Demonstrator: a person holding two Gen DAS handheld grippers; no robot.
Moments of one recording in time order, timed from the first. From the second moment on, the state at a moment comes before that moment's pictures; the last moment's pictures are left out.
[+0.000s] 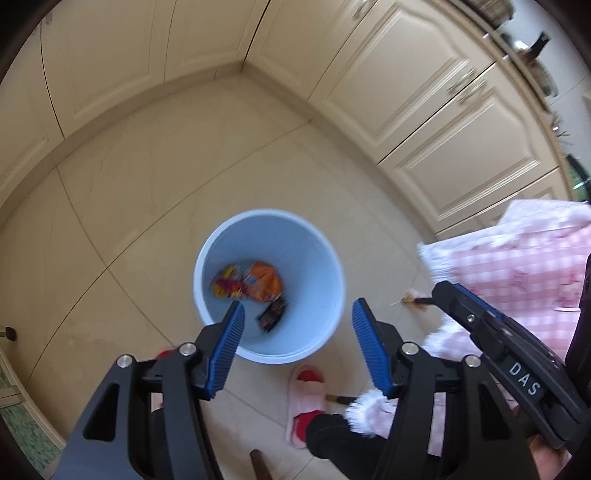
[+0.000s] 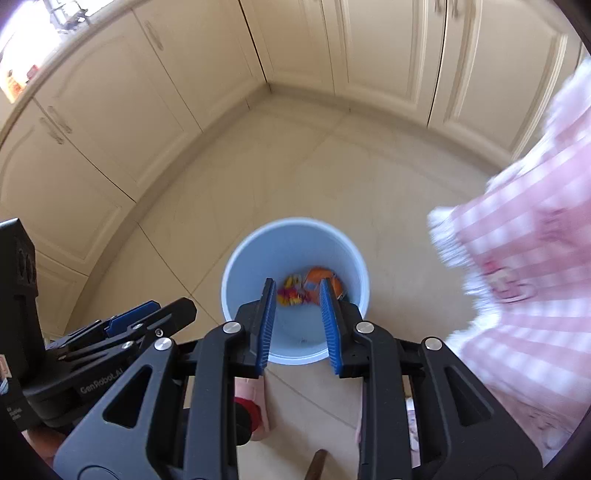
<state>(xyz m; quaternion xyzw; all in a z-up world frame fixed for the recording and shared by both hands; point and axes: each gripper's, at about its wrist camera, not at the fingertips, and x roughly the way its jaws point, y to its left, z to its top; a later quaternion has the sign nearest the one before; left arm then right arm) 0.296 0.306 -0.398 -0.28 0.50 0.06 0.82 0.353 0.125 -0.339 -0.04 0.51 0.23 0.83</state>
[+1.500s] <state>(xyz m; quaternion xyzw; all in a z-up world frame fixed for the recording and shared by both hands) 0.253 -0.008 -0.153 -0.08 0.37 -0.19 0.91 0.280 -0.200 -0.159 -0.07 0.43 0.09 0.90</state>
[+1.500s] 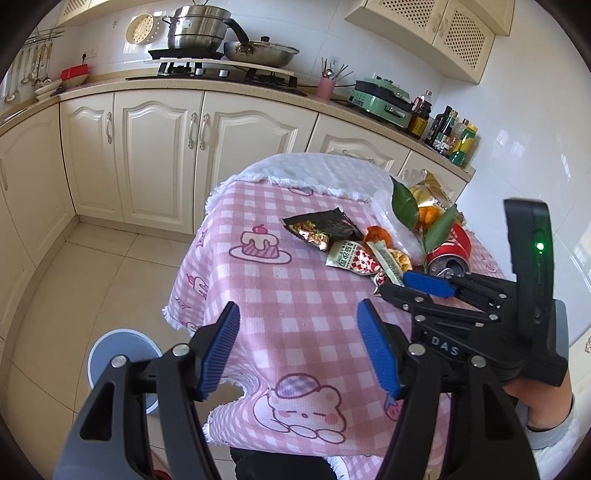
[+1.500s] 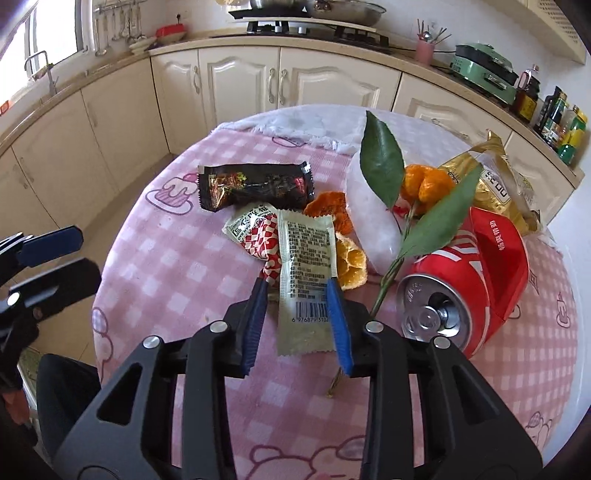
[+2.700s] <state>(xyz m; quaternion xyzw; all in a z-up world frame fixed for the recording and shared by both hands) 0.374 -0.078 -0.172 -0.03 0.42 -0.17 0.89 0.314 -0.227 -0.128 0.05 0.33 0.09 0.94</state>
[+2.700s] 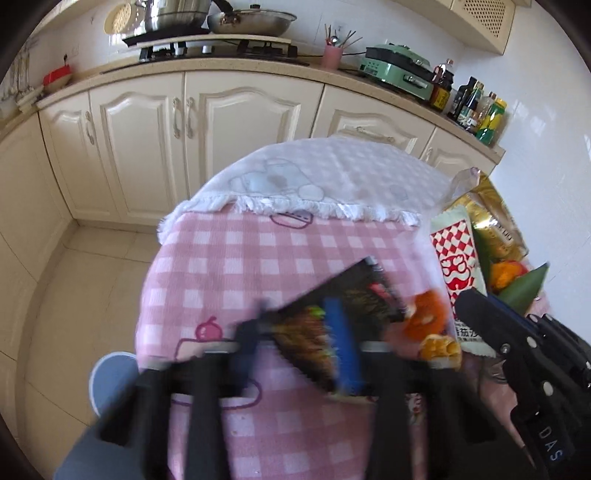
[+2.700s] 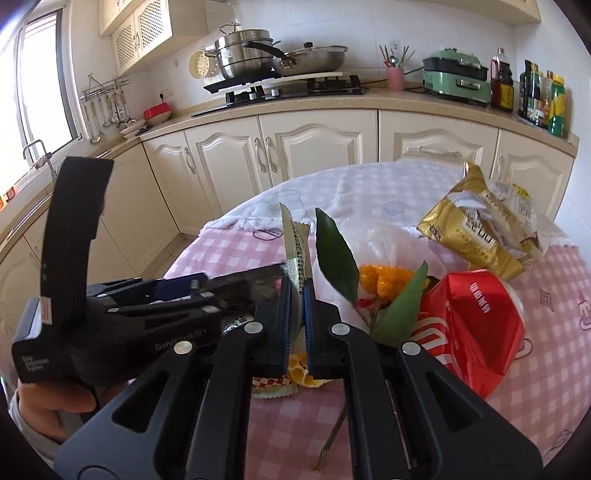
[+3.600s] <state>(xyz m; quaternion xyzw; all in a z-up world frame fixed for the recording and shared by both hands) 0.264 -0.045 -0.145 0.03 0.35 -0.20 0.91 0.254 -0.197 -0.119 0.05 0.33 0.11 0.94</state>
